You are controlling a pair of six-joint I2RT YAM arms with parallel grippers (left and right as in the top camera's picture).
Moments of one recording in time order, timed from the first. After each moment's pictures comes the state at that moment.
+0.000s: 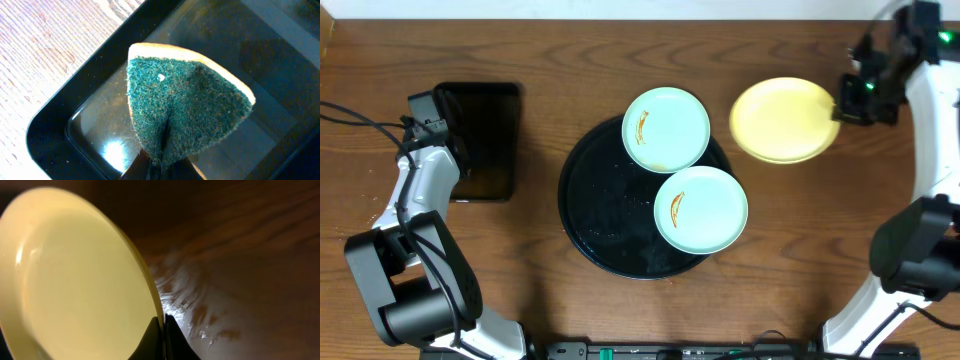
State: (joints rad) left arm 0.32 1.76 1.13 -0.46 -0.22 -0.38; right arm -0.21 1.98 1.88 -1.28 -0.23 0.01
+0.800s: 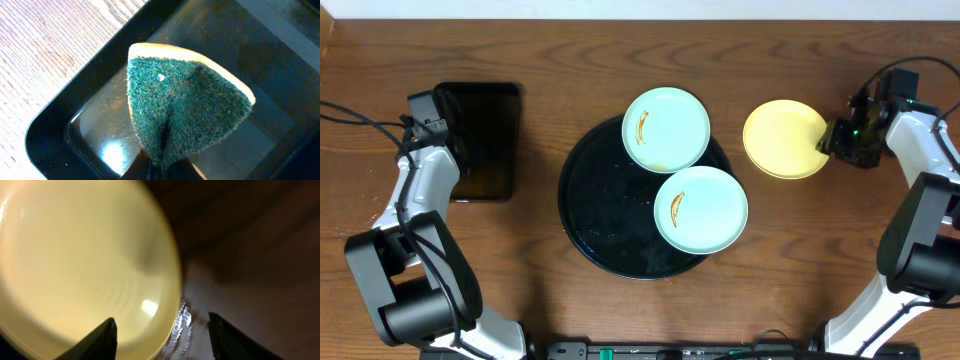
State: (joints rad) left arm 0.32 1.76 1.13 -0.45 -0.22 -0.38; right arm -0.26 1.98 1.41 -0.80 -0.21 0.10
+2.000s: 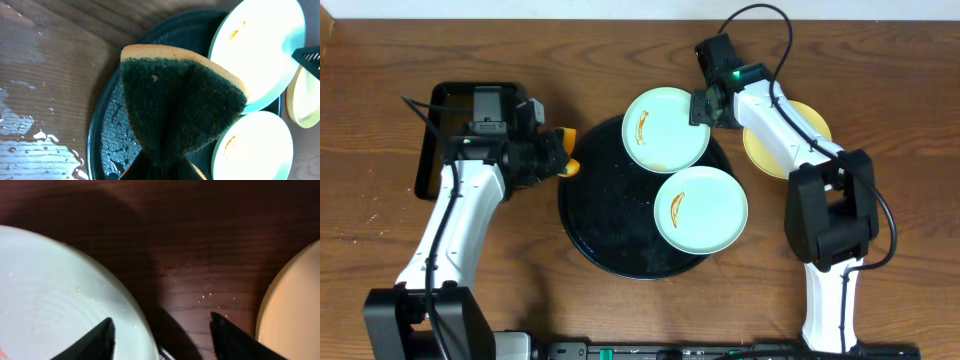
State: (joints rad) left arm 0.01 1.53 1.11 -0.73 0.39 -0.36; right arm 0.36 2.21 1.79 -0.80 0.08 0.43
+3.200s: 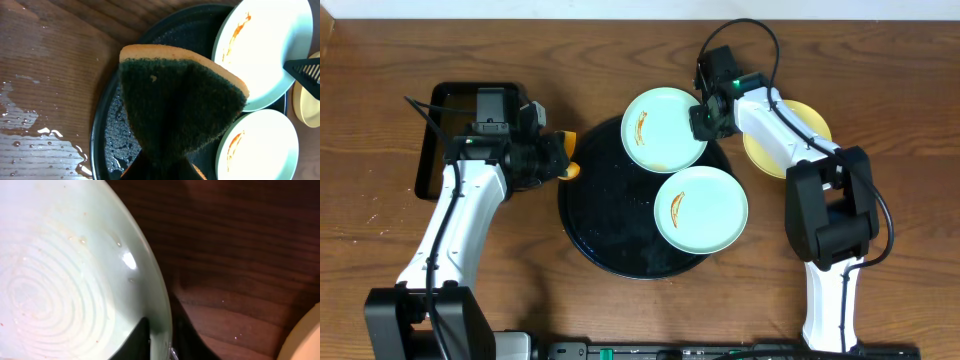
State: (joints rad) left arm 0.00 1.53 1.10 -0.74 0.37 -0.36; right arm 0.35 2.21 1.71 -0.76 -0.03 0.18
